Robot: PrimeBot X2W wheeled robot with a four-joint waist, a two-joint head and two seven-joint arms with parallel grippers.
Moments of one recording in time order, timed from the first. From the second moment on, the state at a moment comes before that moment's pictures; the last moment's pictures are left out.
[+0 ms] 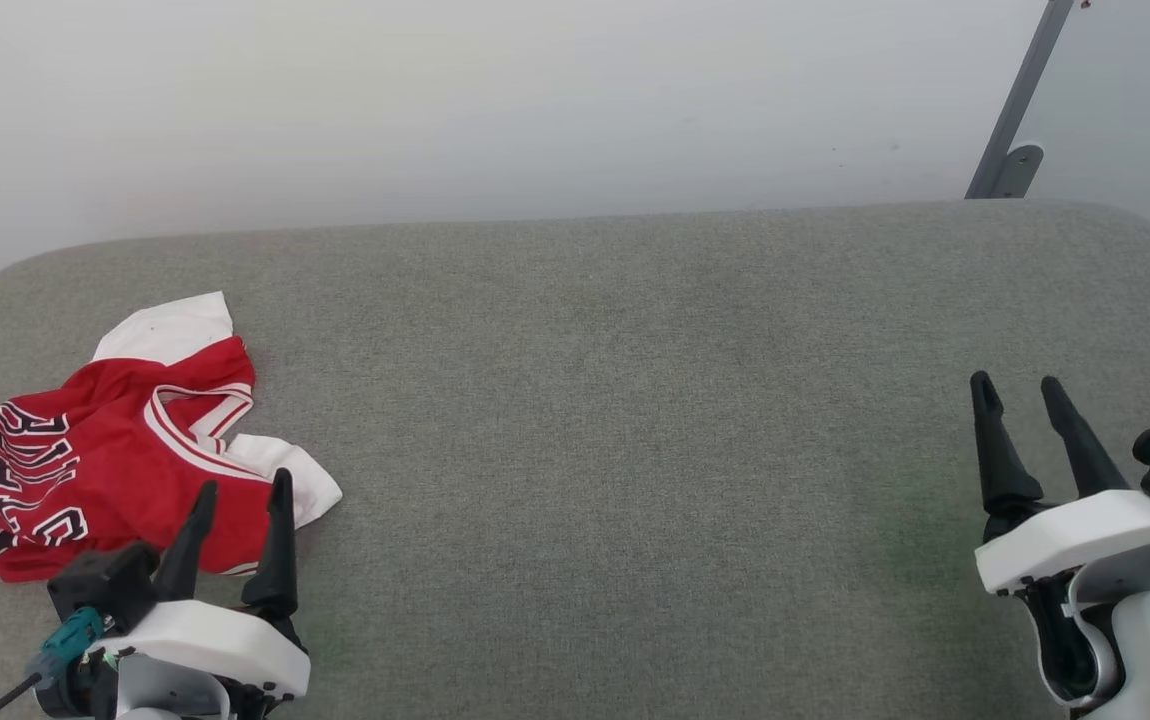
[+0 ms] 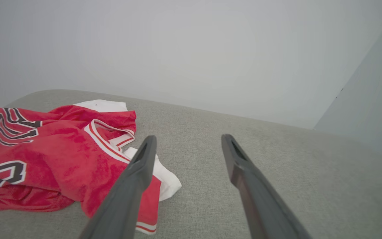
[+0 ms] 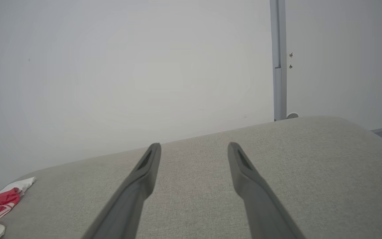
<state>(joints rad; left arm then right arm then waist) -0.08 0.17 -0.01 0.27 -0.41 -0.11 -0.18 -0.23 -0.21 0.01 0.37 0.50 0.13 -0.17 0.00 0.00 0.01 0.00</state>
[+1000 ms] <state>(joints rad) -0.08 0.17 0.01 0.36 -0.28 -0.13 -0.24 -0.25 -0.24 0.07 0.42 0.43 0.13 -0.24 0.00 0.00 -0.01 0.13</state>
